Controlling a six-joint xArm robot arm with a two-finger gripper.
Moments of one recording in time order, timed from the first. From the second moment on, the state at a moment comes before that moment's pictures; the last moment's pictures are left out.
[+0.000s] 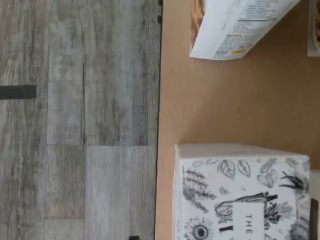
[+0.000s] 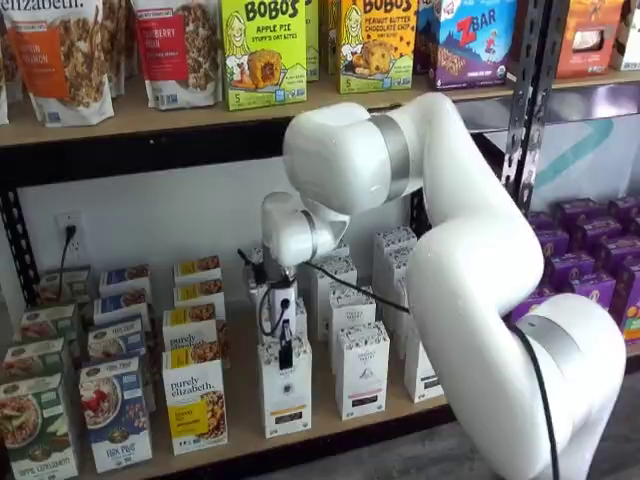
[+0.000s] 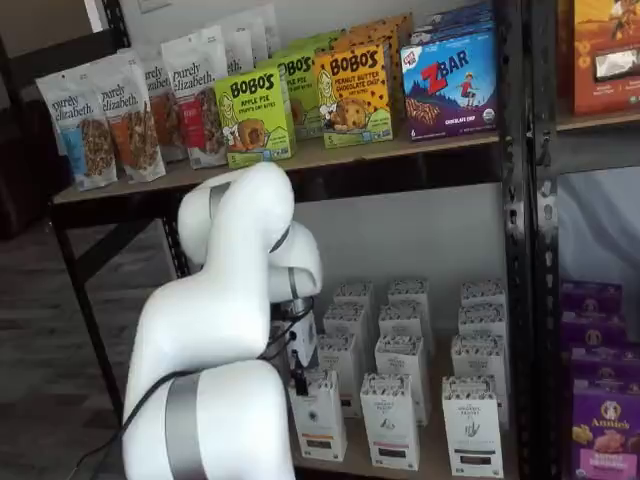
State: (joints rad) arm 0.31 1.10 -1.75 0.06 0.67 -1.30
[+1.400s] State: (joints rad) arm 0.28 1.19 -1.82 0.02 0.65 -1.30
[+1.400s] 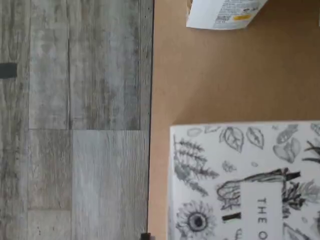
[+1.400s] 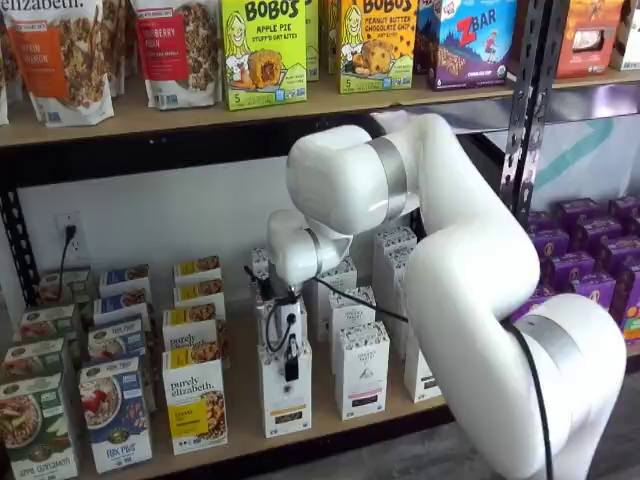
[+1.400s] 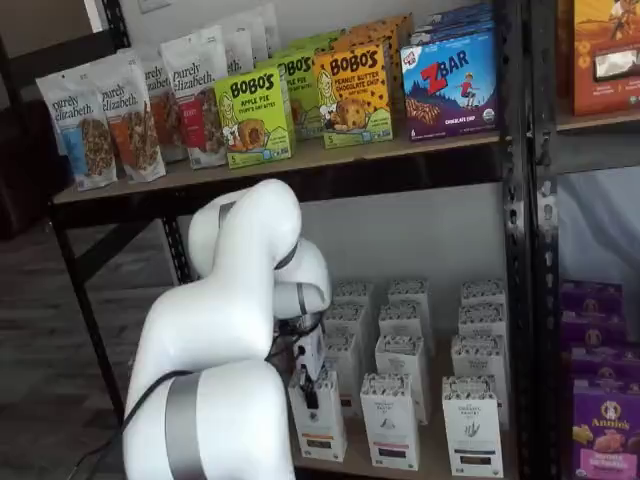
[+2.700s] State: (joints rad) arm 0.30 1.18 -1.78 -0.02 0.65 -1.25
